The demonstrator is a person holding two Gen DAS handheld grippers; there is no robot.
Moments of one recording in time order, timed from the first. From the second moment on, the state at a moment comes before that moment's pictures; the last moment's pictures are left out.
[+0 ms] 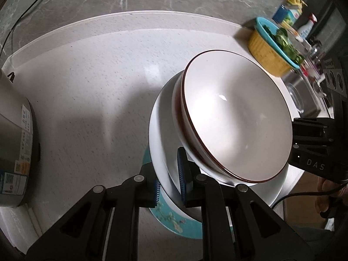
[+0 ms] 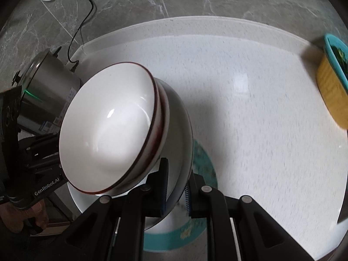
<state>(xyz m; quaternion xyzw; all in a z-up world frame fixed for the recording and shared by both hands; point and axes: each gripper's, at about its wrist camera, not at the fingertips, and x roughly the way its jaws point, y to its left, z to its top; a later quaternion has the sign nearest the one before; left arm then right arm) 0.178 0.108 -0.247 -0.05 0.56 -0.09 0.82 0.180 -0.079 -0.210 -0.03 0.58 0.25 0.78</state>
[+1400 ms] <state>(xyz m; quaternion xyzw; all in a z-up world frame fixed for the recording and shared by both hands) 0.150 0.088 -0.310 -0.02 0.57 -0.13 0.81 0.131 -0.094 -0.257 0.01 0.59 0.21 0.78</state>
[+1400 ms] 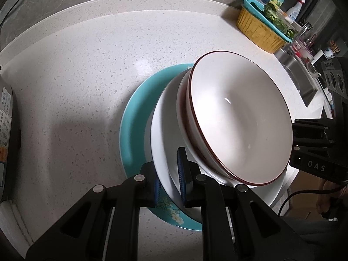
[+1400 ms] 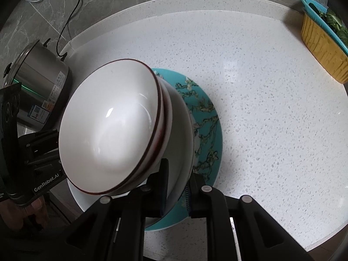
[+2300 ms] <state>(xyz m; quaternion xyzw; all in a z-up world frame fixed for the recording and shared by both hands) 0.129 0.120 -0.285 -0.07 0.54 -0.10 0.83 0.121 -0.114 -0.240 0.02 0.58 0.18 0.80</state>
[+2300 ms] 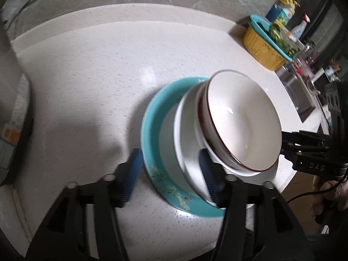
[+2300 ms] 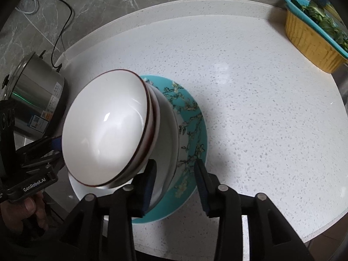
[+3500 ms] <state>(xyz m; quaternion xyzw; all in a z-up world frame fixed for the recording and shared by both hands) -0.016 0.038 -0.099 -0.02 0.44 0.06 0.90 -0.029 -0.219 -0.048 0.11 0.30 0.05 0.95</state>
